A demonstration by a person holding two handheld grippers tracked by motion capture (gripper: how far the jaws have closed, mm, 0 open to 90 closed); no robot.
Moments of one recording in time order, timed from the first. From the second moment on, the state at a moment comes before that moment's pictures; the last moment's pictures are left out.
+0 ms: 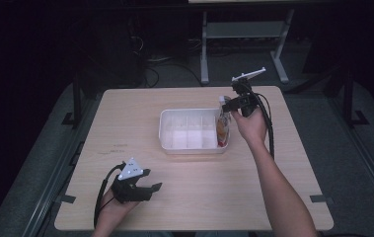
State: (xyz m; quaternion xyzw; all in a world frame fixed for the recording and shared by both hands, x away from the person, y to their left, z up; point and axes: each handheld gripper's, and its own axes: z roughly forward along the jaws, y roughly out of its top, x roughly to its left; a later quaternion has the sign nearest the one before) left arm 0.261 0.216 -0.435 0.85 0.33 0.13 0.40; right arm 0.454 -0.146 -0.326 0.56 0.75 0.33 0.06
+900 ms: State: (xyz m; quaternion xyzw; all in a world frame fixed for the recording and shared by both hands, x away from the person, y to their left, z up) left arm 0.262 0.219 -0.434 0.84 0.33 0.14 0.39; right arm 0.449 -0.158 -0.321 0.55 0.76 0.35 0.04
